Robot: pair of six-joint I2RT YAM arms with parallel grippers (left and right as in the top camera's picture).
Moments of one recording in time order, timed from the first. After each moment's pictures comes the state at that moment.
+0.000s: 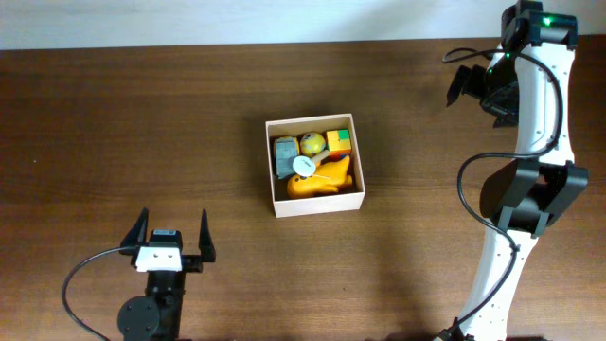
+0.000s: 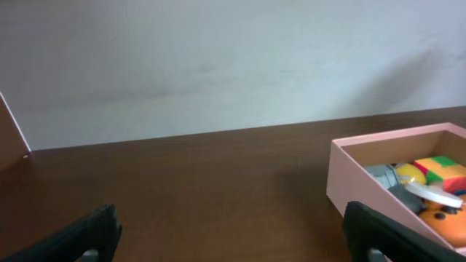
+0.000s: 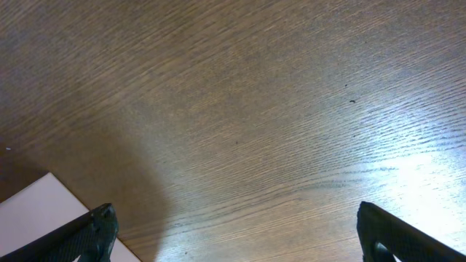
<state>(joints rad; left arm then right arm) 0.01 0.03 0.05 -0.01 0.04 0.08 -0.20 2.44 2.58 -1.64 -0.10 0.29</state>
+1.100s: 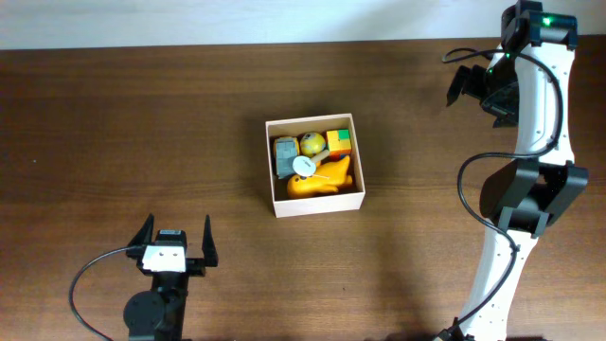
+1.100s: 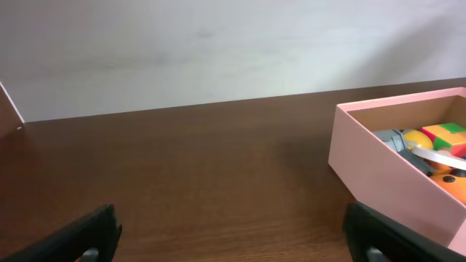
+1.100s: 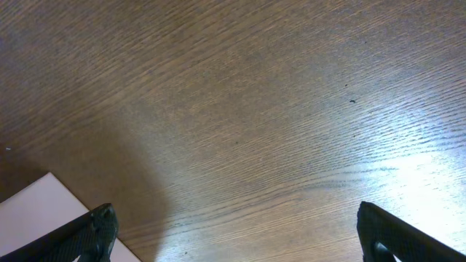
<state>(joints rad) 0.01 0.01 0.02 -0.08 0.03 0.08 -0.20 2.44 2.58 -1.64 -0.10 0.29</state>
